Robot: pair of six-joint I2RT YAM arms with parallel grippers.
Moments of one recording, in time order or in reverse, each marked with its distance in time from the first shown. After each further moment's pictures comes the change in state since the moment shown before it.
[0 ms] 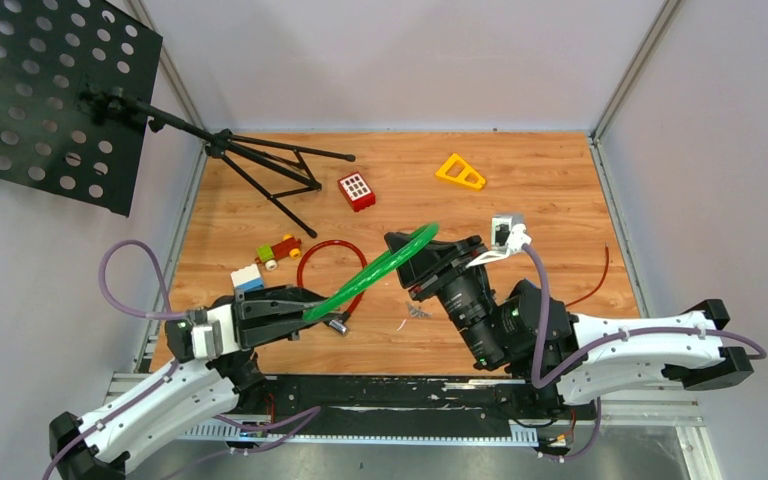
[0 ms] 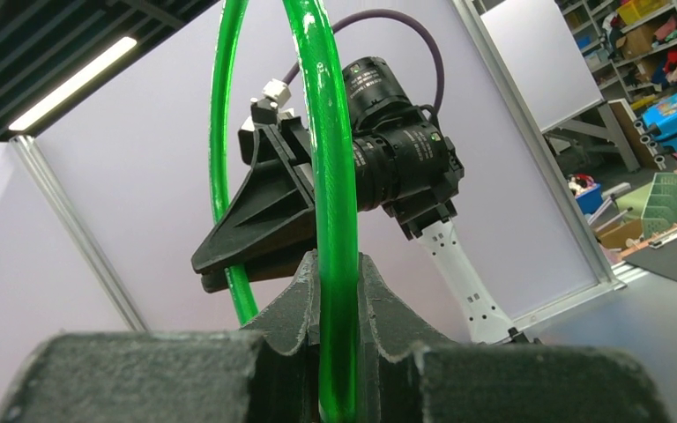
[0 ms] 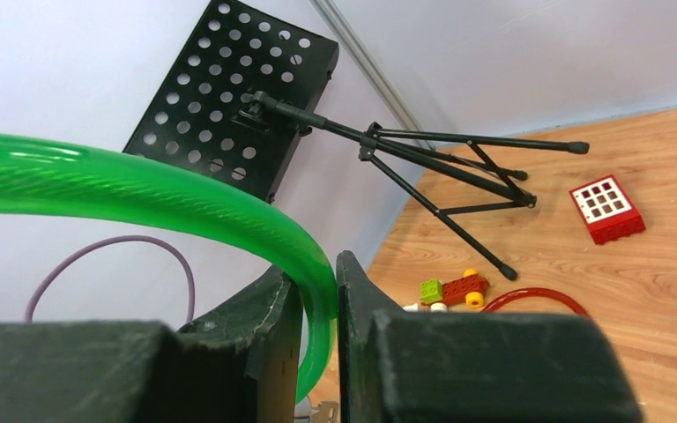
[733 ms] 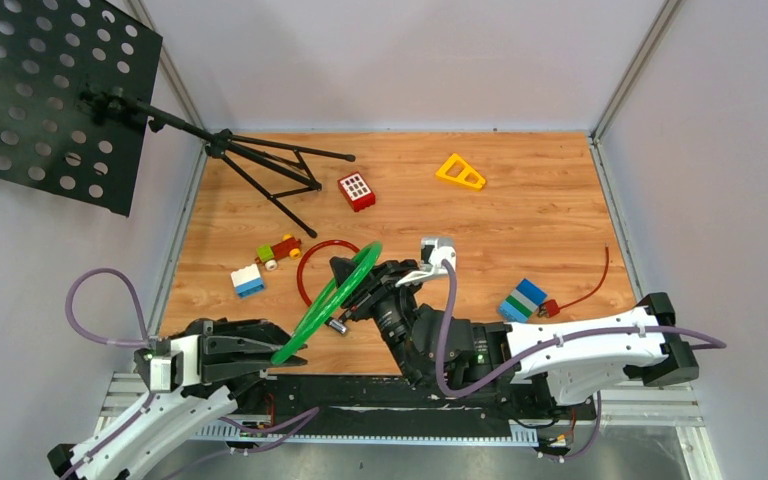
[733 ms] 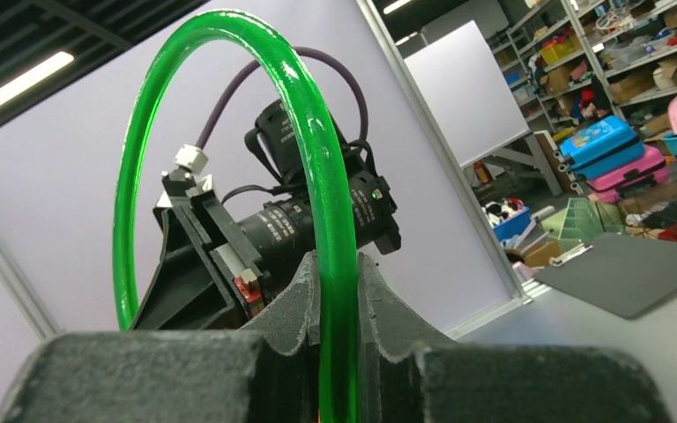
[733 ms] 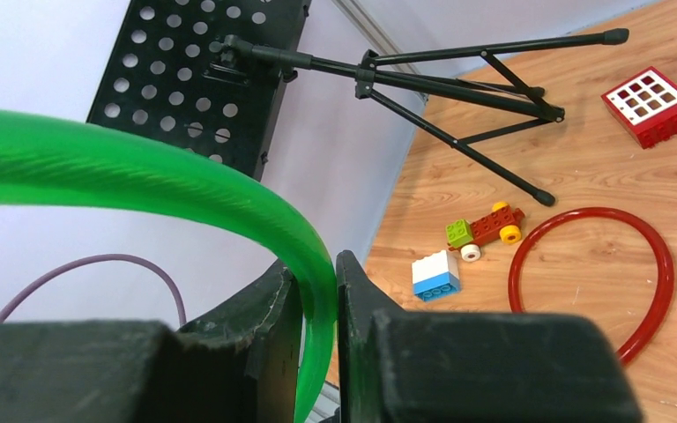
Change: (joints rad) left arm -0.013 -0.293 -0.048 -0.146 0.050 -0.151; right arm 0.051 0.288 0.162 -0.114 0.127 0.312
